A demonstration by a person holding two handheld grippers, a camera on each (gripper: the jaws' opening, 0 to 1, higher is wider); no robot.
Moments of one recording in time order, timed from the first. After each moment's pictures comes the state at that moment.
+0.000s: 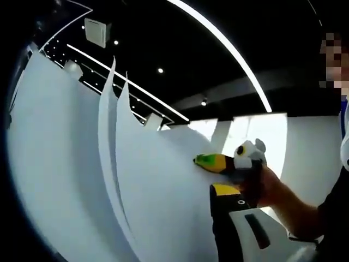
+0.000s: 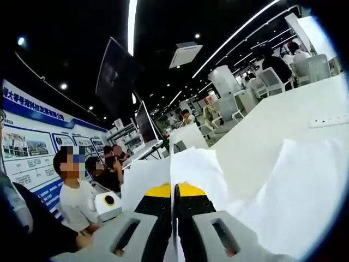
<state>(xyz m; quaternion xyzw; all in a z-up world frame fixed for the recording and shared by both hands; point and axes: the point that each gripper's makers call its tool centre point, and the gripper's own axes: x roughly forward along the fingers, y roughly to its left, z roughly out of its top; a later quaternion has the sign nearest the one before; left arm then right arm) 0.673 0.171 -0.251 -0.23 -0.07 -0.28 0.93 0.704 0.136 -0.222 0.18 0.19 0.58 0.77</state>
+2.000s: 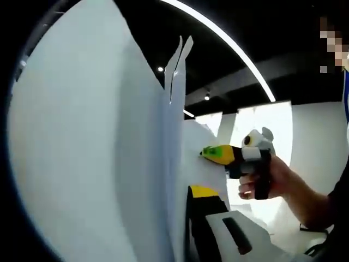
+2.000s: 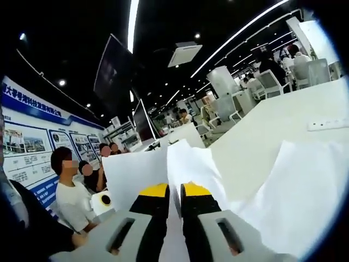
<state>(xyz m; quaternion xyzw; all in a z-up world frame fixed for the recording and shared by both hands) 0.676 0.175 -0.258 -0.19 -0.06 -0.25 0.95 0.707 0.136 -0.221 0.17 0.19 0.58 0.78</state>
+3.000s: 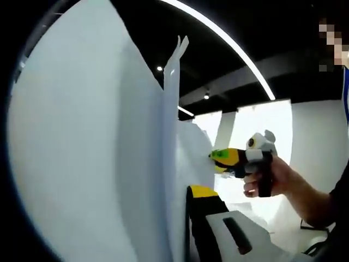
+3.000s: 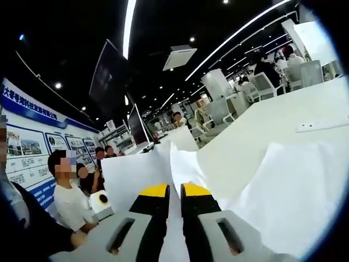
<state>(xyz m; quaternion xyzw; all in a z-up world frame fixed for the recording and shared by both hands) 0.674 0.171 -0.258 -0.19 -0.06 -0.25 0.95 0.712 0.107 -0.223 0.18 0.19 0.55 0.79</state>
